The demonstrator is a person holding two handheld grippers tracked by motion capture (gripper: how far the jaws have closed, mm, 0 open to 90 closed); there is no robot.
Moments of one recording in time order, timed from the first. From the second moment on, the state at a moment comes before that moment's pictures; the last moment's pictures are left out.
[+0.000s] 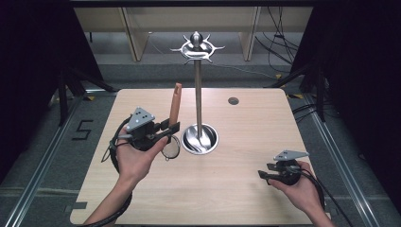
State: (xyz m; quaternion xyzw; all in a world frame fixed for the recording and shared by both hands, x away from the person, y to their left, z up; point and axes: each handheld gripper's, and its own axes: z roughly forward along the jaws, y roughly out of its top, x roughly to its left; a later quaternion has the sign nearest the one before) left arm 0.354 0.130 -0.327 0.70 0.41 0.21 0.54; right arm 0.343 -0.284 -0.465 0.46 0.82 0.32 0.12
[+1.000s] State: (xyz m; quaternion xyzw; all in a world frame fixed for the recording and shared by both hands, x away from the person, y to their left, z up) left arm 0.356 0.127 -0.317 0.70 0.40 0.23 0.55; right arm 0.344 -0.286 -0.464 0.46 0.81 0.33 0.13
